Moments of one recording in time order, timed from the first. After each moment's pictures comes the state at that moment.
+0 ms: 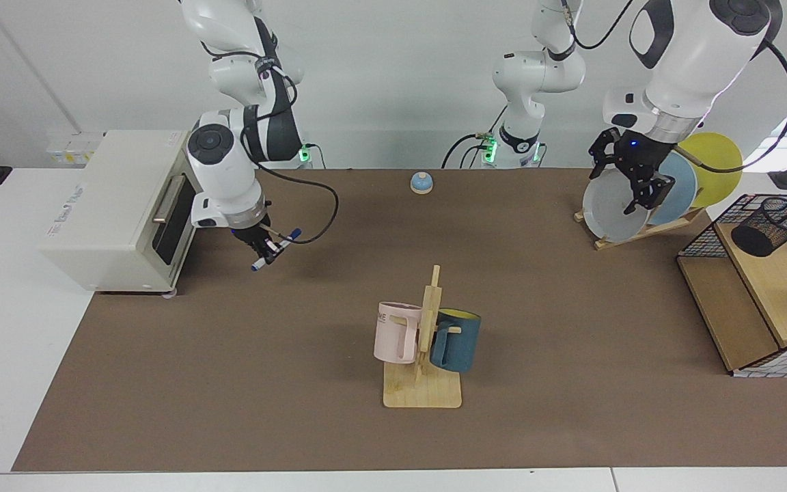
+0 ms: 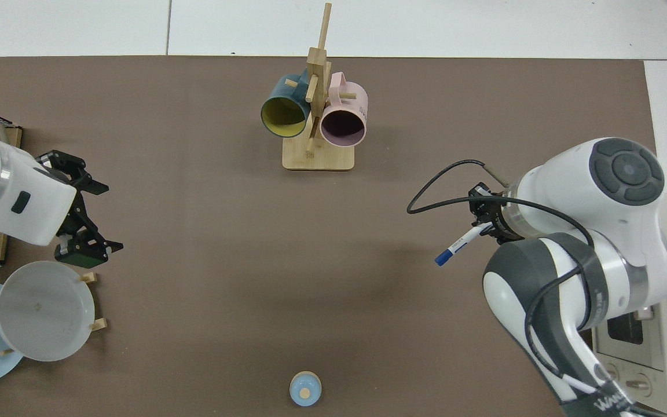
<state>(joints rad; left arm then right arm) -0.07 -0.03 -0.02 -1.76 -0.16 1.69 1.20 0.22 0.02 0.02 -1.98 0.02 1.97 1.17</state>
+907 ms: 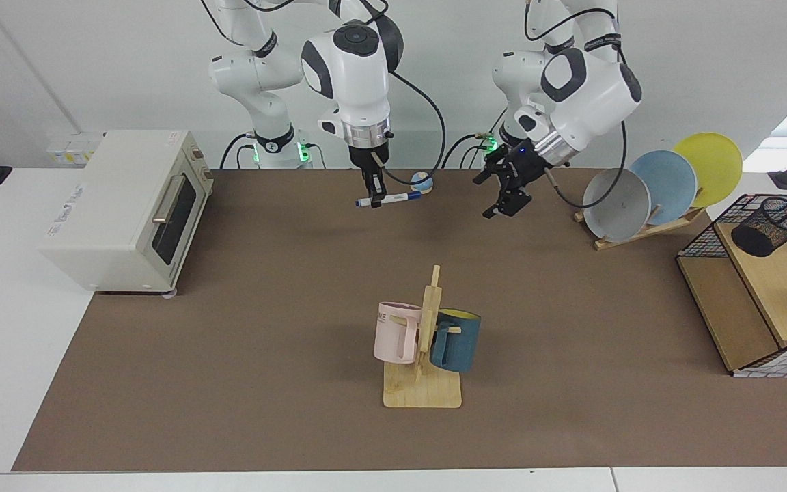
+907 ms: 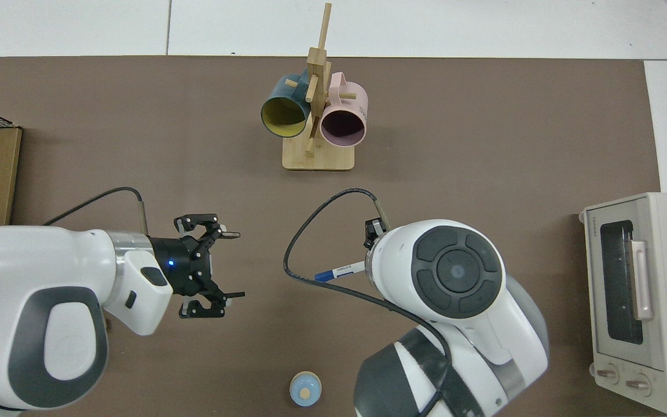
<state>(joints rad) -0.14 -0.24 -0.15 -2.27 -0.76 2.09 1.58 0.23 0.00 0.36 -1.91 0.02 1.98 1.92</state>
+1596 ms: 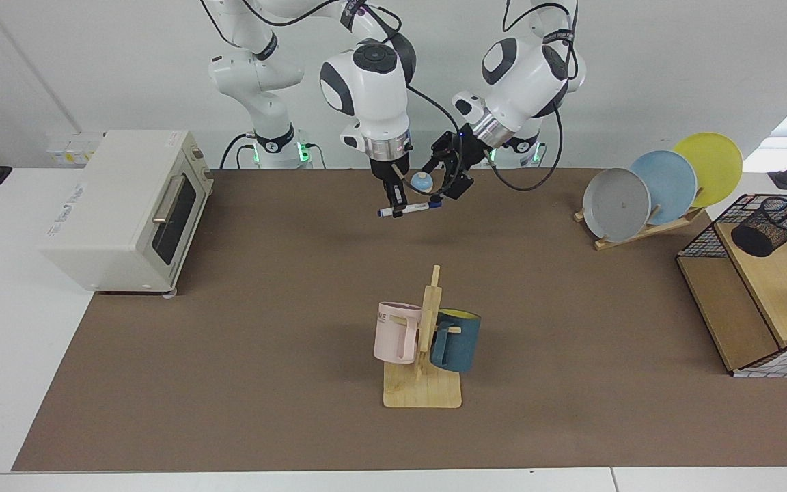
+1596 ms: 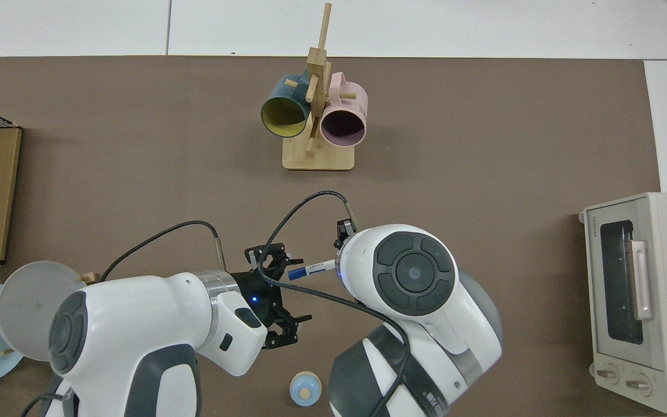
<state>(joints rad) -0.15 -0.28 -0.37 -2.33 -0.82 2.28 1.42 0.23 0.08 0.41 -1.91 0.02 2.09 1.98</state>
